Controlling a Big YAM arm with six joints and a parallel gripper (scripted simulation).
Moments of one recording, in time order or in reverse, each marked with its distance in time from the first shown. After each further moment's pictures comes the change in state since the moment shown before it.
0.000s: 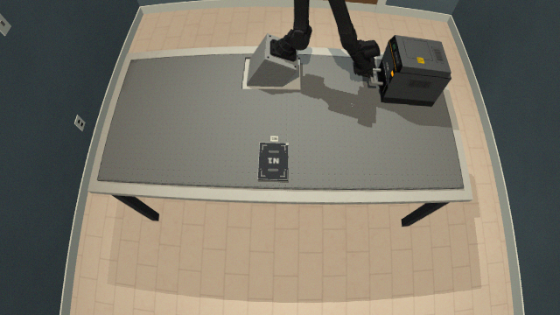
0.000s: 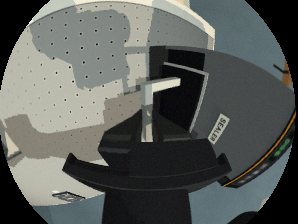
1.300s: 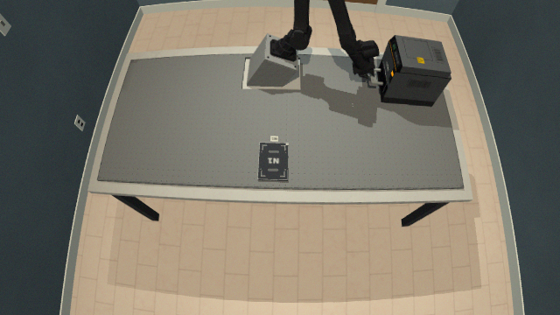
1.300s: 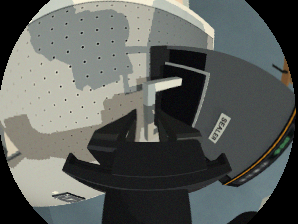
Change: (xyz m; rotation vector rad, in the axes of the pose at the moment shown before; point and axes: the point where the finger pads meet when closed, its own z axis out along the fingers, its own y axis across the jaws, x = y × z) arm 0.000 0.002 0.000 0.009 0.000 -0.002
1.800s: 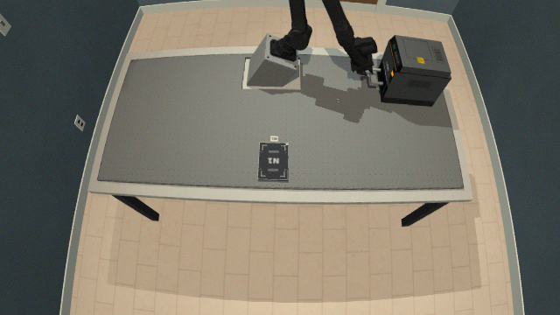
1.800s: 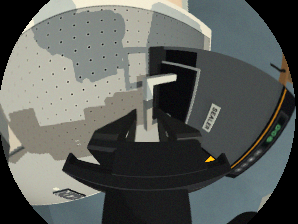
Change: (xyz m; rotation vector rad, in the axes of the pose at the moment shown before) arm 0.000 -0.001 -0.022 0.005 0.000 -0.001
